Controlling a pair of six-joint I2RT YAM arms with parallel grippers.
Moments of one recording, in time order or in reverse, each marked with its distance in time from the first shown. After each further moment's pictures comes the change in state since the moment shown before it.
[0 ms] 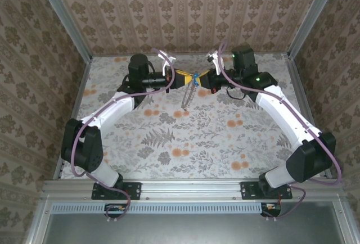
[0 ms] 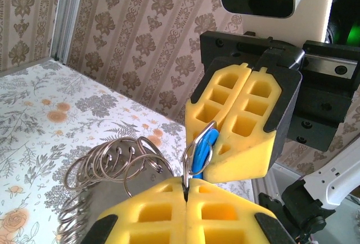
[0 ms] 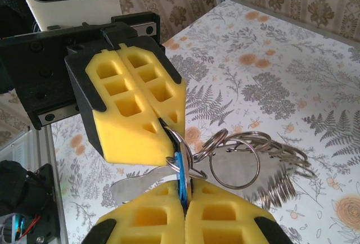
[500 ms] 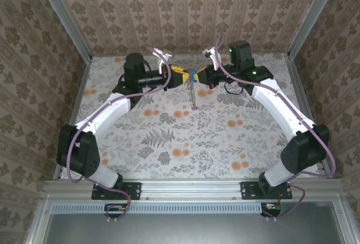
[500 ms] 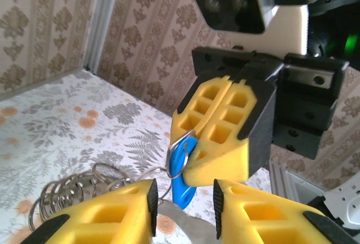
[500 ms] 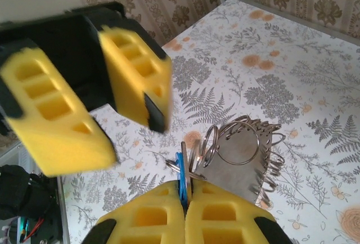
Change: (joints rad) left arm 0.027 -0.068 -0.003 -0.056 -0.103 0.018; right arm -0.012 0.097 0.094 -0.024 -0.041 -0.003
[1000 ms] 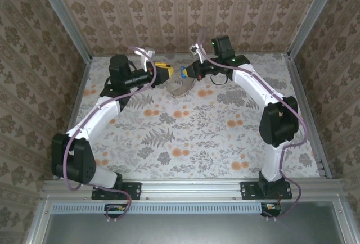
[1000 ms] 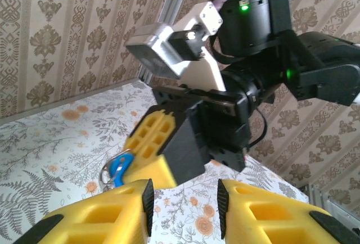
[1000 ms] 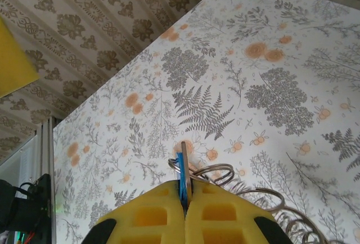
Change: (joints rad) left arm 0.119 -0.078 -0.067 -0.013 -0.072 -0.015; right arm 0.014 0.382 0.277 0.003 -0.082 0.013
